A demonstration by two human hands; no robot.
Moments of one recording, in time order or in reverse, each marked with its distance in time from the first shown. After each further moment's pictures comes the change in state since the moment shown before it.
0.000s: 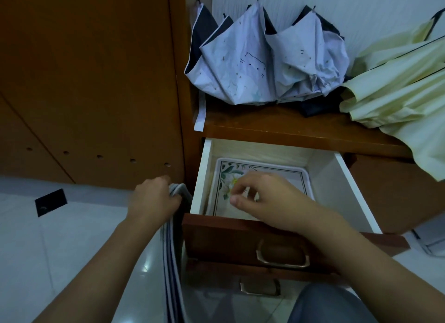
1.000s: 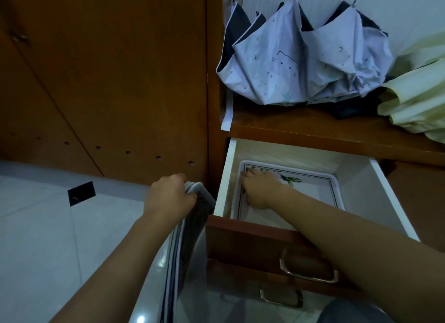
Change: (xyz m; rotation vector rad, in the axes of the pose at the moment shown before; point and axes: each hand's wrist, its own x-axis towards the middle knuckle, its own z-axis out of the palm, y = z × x) left_hand -0.004 -0.013 -0.012 -0.018 0.022 -0.042; right_hand 0.119 0.047 0.079 -0.678 -0.330 0.063
